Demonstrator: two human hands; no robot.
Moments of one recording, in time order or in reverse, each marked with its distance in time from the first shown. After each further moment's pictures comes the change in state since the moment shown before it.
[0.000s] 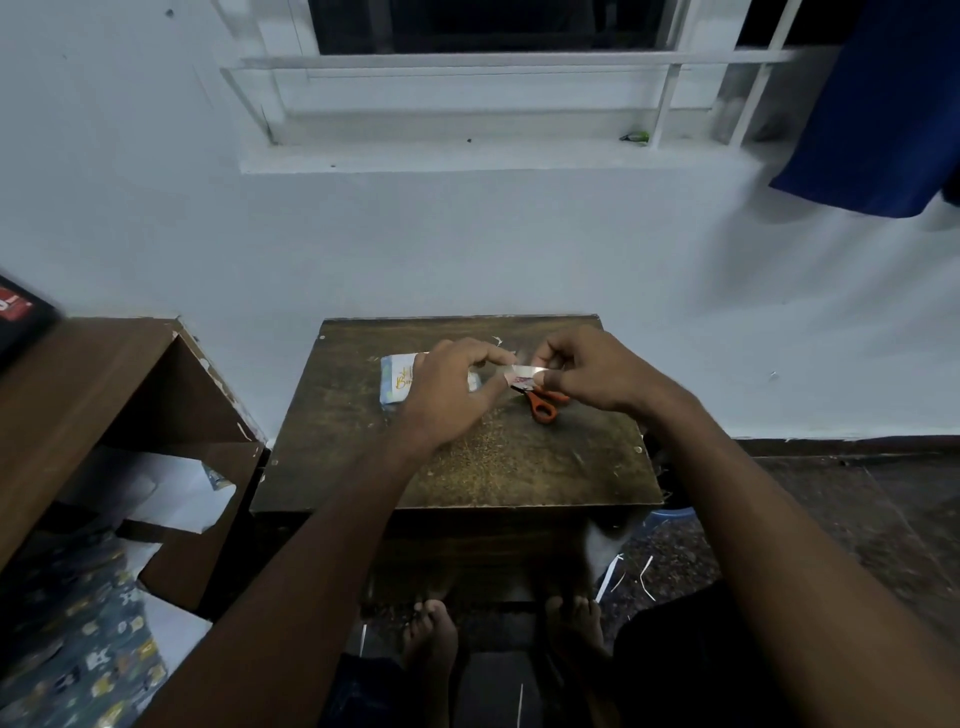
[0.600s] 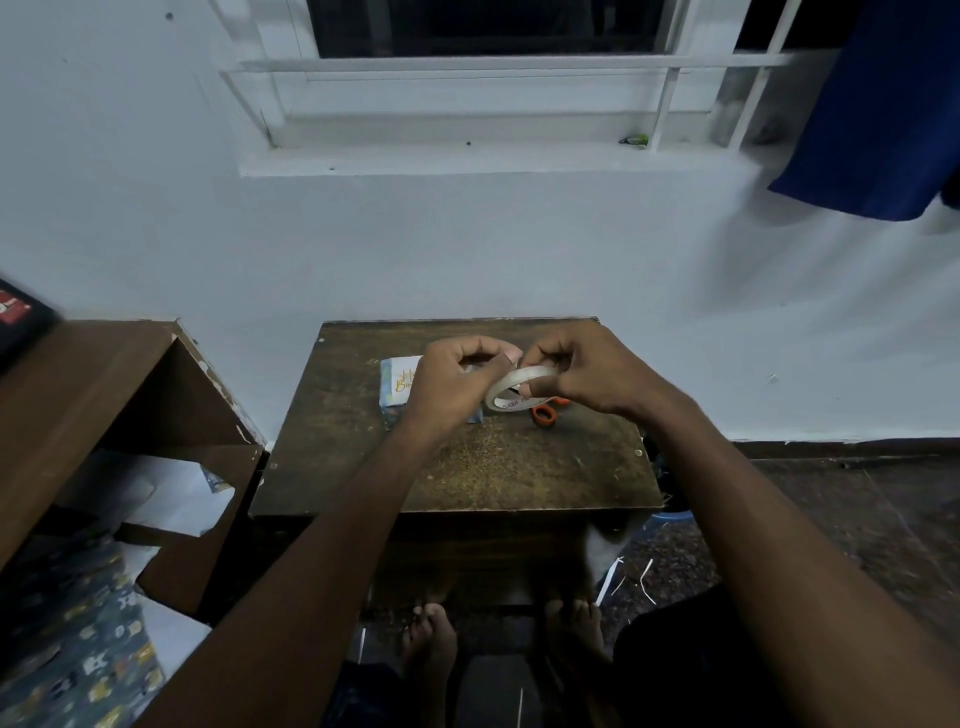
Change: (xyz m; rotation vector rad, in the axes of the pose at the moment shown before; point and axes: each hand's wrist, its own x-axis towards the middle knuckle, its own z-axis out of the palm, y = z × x) left_hand 0.003 0.022 -0.002 -0.516 0.066 -0.211; right_hand -0.006 -0.012 -0.002 0.115 0.002 -0.145
